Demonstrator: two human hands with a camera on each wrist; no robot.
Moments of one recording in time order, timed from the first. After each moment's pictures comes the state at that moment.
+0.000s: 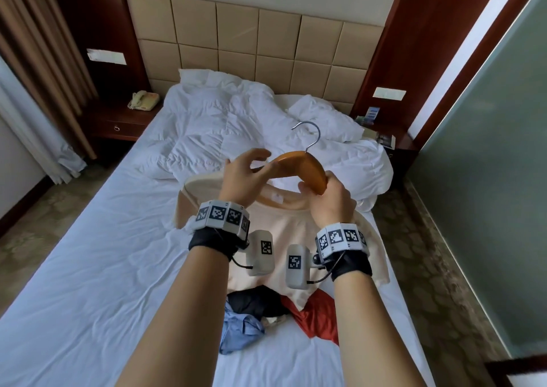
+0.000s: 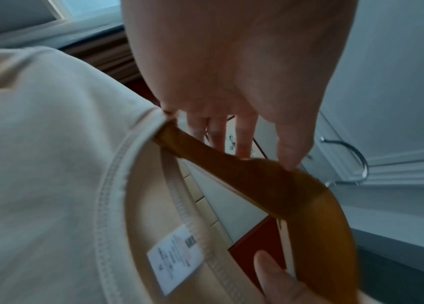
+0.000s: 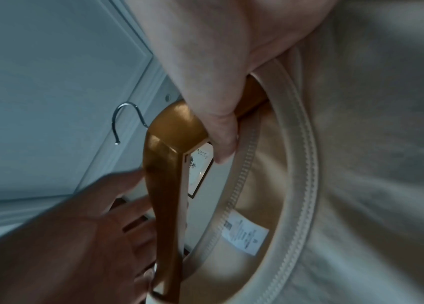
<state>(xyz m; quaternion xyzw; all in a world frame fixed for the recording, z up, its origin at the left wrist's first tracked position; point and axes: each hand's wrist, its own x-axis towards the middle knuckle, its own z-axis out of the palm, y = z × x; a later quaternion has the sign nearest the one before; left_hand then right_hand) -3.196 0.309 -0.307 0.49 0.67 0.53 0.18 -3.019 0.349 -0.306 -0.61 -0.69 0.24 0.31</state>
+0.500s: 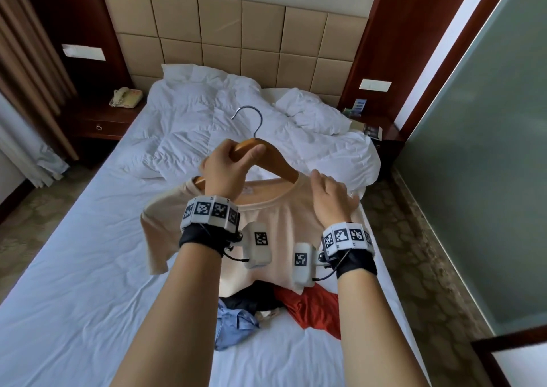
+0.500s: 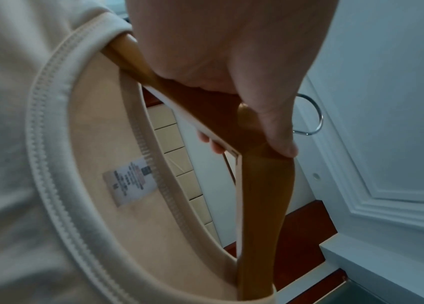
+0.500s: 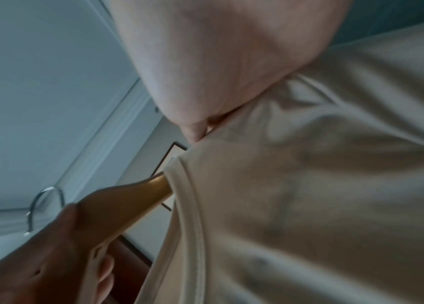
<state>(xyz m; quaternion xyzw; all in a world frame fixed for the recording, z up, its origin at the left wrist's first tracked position) -3.192 0.308 -0.302 0.42 0.69 0.57 0.13 -2.994 0.361 -0.315 -0.62 -0.70 0.25 0.25</state>
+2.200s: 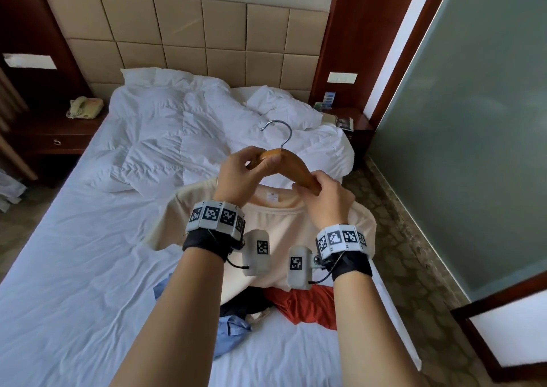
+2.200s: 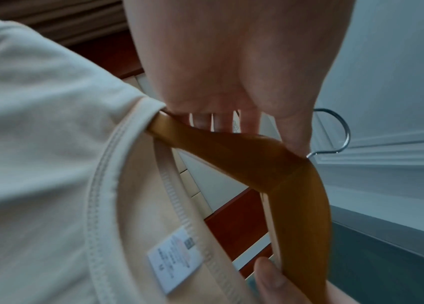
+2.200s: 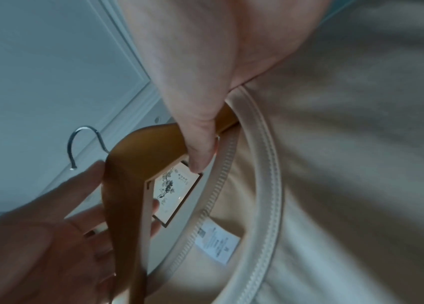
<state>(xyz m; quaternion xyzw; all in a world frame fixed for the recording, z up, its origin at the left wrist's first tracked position) -3.144 0.337 -0.306 0.53 0.58 0.56 0.25 -2.962 0.359 -0.325 -0.61 -0.68 0.18 0.36</state>
